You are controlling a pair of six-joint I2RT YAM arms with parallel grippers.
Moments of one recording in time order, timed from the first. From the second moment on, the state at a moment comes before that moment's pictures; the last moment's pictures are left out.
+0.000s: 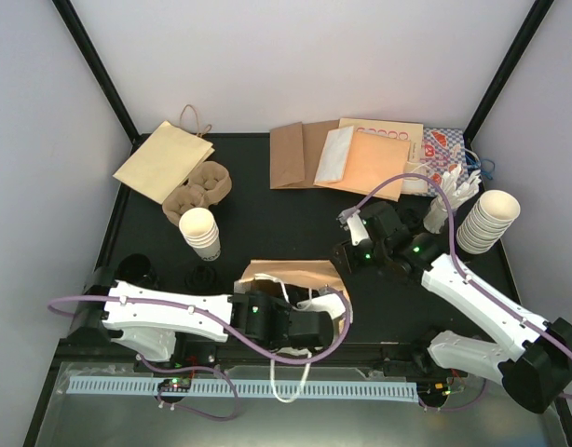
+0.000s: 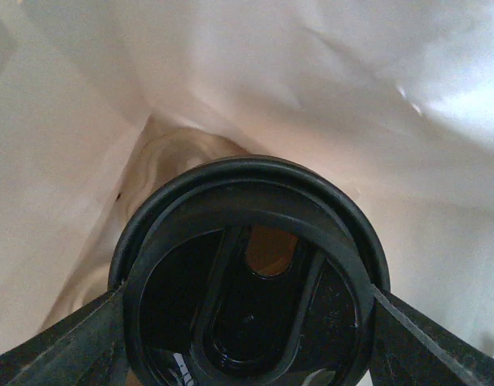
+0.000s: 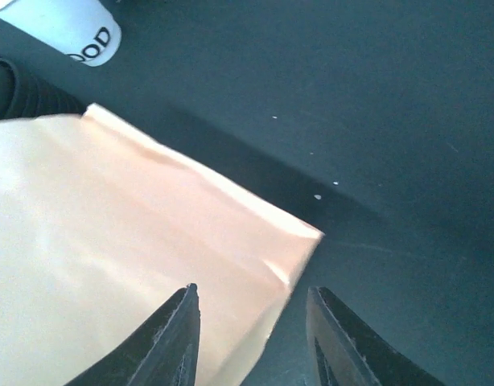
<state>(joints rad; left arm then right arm) -1.59 1.41 1.17 -0.83 -0.52 -0.35 0.66 1.09 0.87 -0.67 -0.22 0.26</state>
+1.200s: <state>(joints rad) -1.62 1.35 0.99 -0.83 -0.69 -0.07 0.57 1.16 0.87 -0.60 -0.24 0.28</state>
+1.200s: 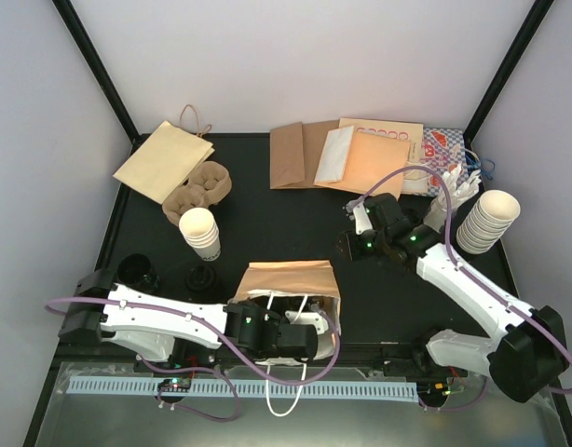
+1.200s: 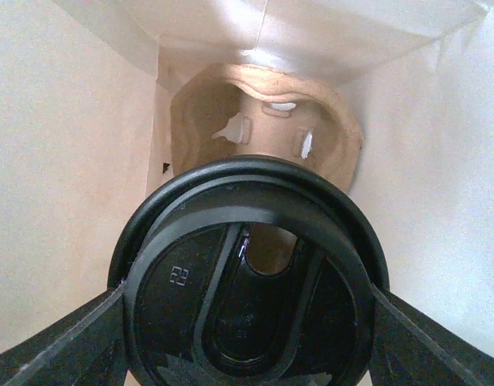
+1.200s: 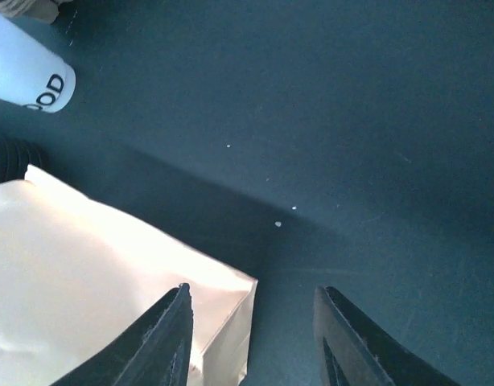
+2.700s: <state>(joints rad) -1.68 1.51 1.12 -0.63 -0.72 0.03 0.47 1.41 0.73 -0.33 -0.68 0.45</state>
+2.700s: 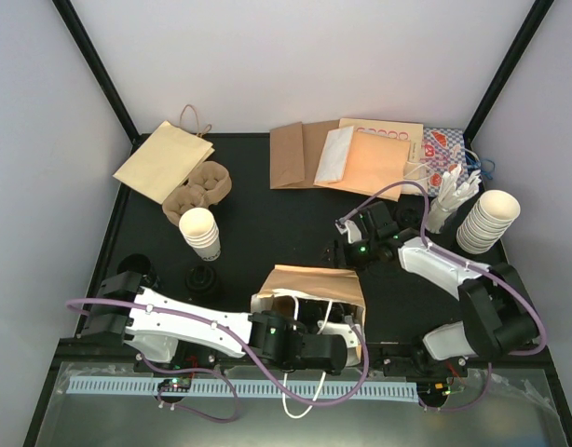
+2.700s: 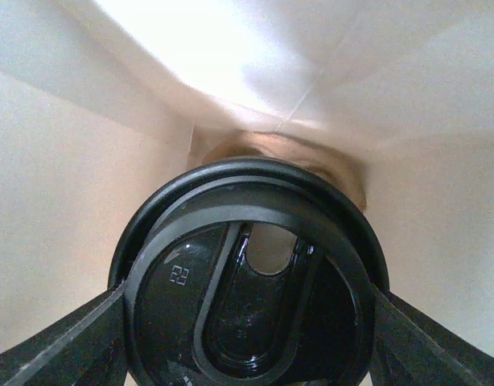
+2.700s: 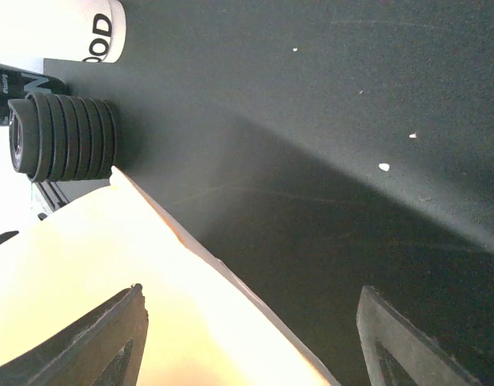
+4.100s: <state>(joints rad) -1.66 1.53 1.09 -0.56 -0.67 -0.03 0.47 1.12 0.48 -0.31 -0.53 0.74</state>
